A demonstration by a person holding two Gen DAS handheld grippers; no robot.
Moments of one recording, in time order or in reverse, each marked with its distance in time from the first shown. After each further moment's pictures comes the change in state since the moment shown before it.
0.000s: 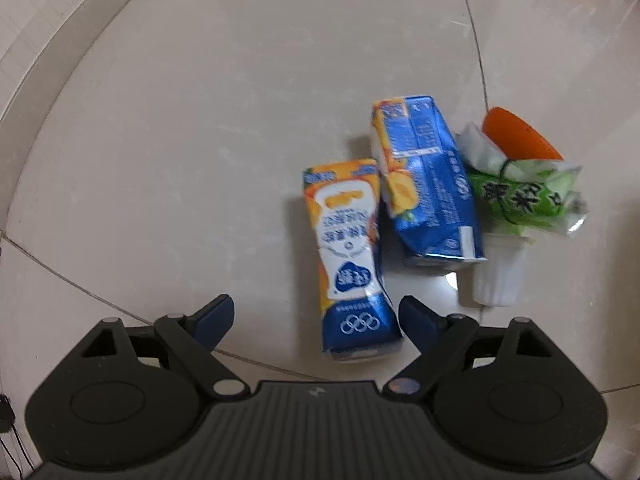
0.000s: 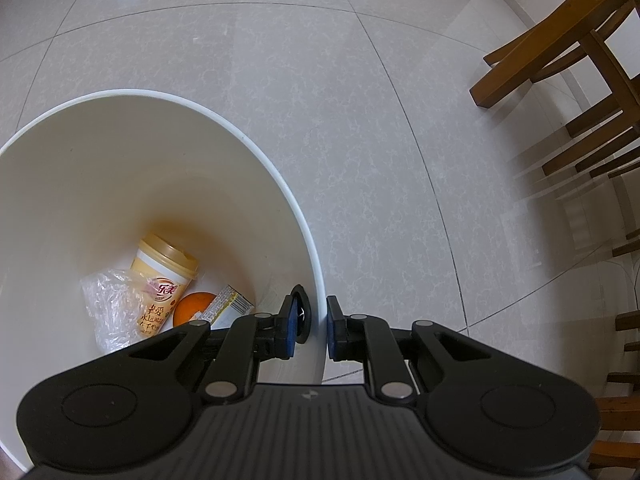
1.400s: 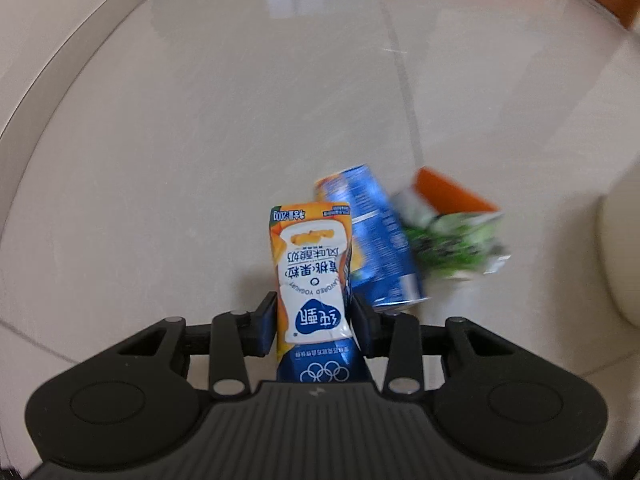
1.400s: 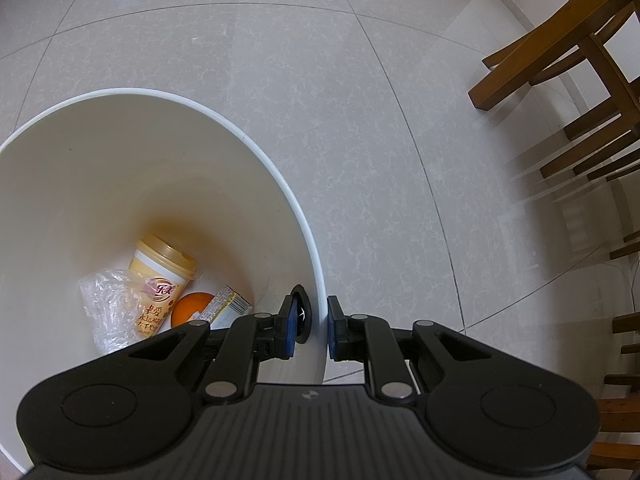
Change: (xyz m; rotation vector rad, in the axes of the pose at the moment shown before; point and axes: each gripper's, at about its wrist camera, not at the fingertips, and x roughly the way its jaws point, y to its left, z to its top) left arm -0.065 0.015 -0.003 0.231 -0.137 -0.136; right arm 0.000 0.001 -0.001 -0.005 -0.004 -0.008
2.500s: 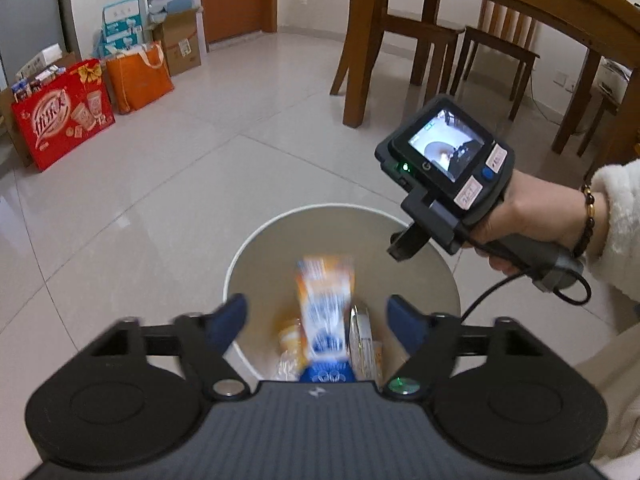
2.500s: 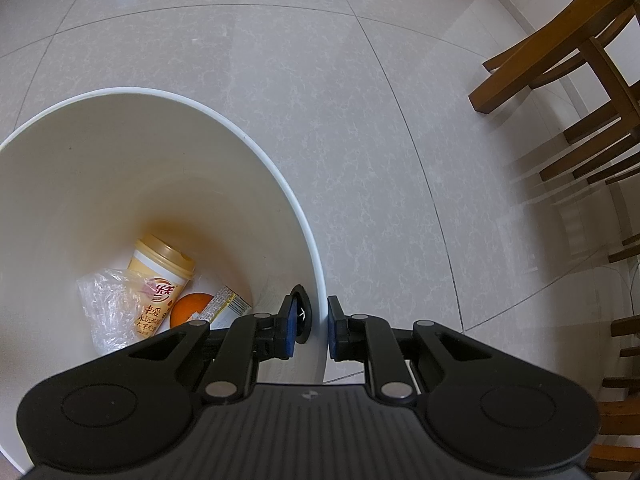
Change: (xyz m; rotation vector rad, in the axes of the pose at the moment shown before) left arm -0.208 -0.281 0.106 0.872 -0.312 -0.543; right arm 0.000 0.000 0.003 -0.003 -0.004 -0.004
